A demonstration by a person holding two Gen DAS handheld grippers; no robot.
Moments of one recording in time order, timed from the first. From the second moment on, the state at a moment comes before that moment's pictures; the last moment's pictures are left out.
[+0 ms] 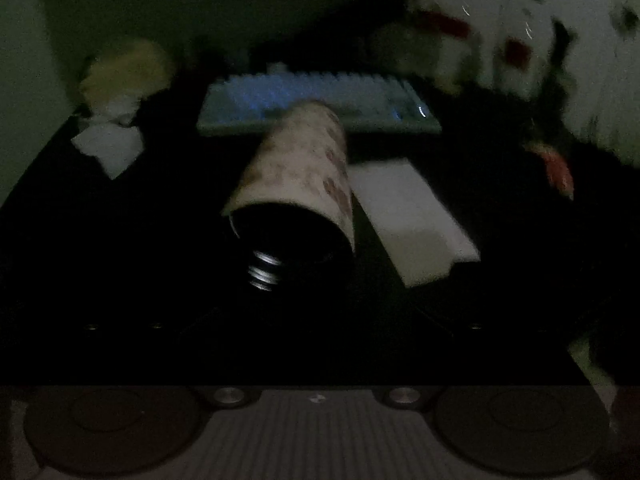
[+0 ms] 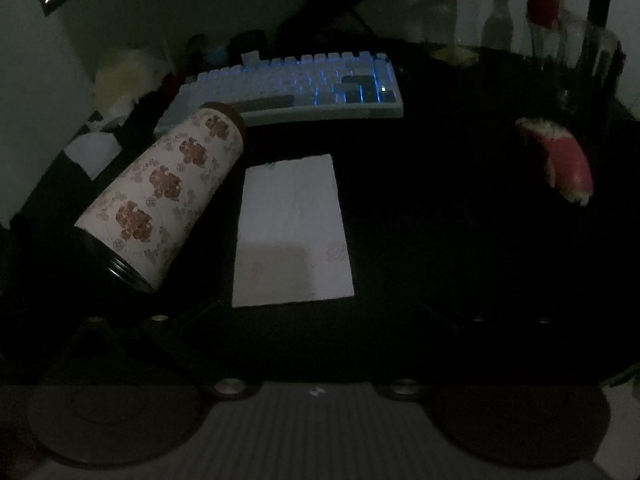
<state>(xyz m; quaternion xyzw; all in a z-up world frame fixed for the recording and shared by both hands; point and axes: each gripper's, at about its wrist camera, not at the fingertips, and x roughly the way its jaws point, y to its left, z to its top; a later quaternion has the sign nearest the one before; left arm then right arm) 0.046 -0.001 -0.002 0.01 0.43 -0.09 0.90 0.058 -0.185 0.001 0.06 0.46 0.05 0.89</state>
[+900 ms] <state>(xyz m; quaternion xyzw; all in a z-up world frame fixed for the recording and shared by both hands) 0.045 0.004 0.011 0.01 0.42 -0.03 0.91 0.050 -0.198 0.016 0.07 0.44 0.07 0.89</state>
